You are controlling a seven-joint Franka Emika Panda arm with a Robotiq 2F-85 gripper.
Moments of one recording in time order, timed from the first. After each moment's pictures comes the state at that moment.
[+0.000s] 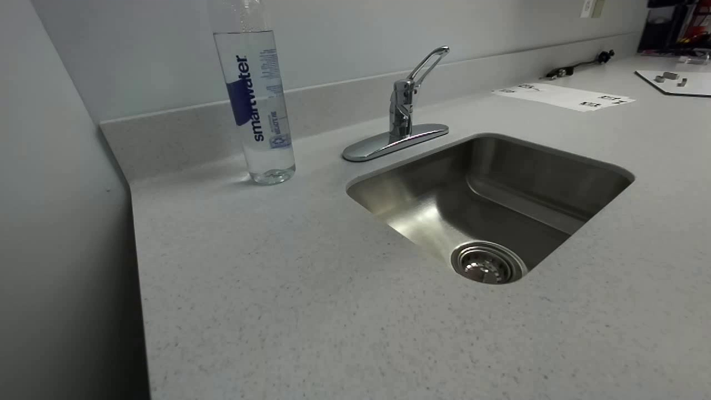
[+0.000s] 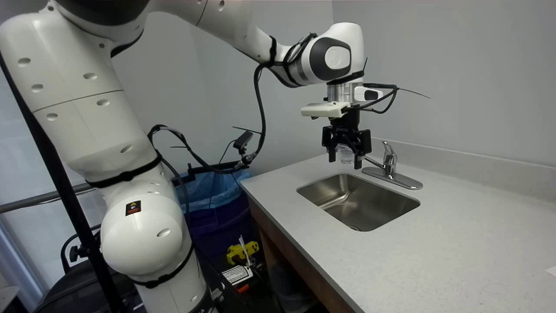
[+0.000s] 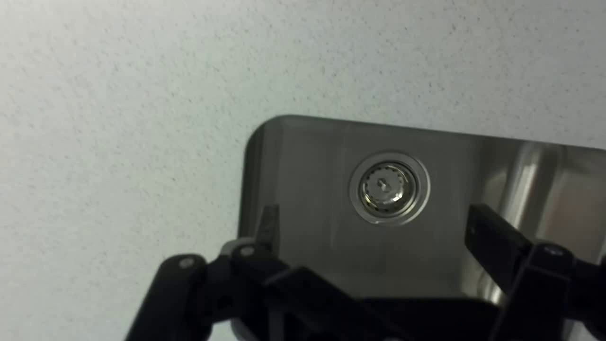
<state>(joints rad) -0.01 -0.12 0.05 -2.19 0.01 2.00 -0.03</state>
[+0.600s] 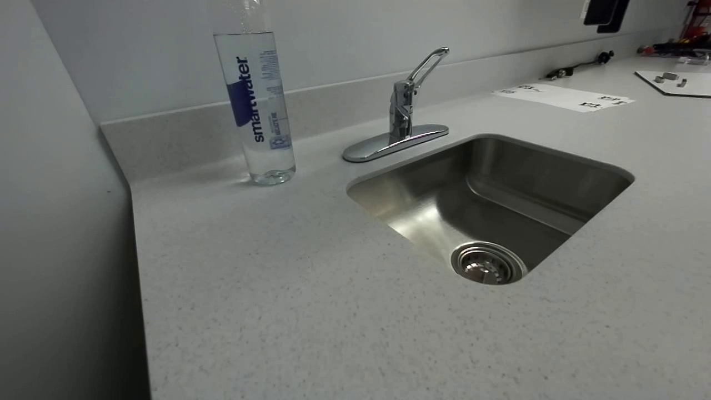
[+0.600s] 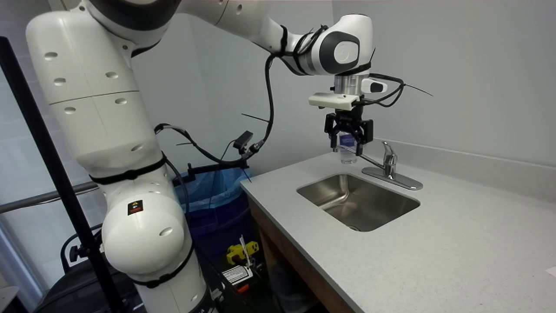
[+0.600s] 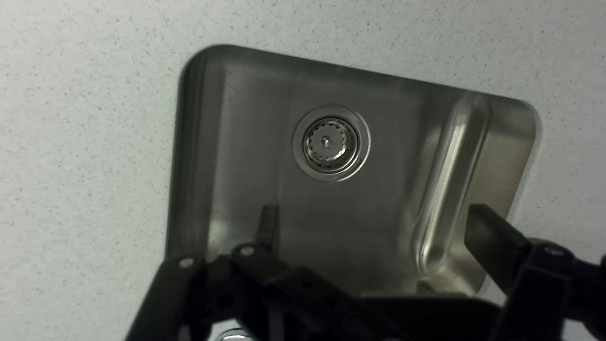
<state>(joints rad) 0.02 -0.03 0.05 -2.05 0.13 1.99 -0.12</state>
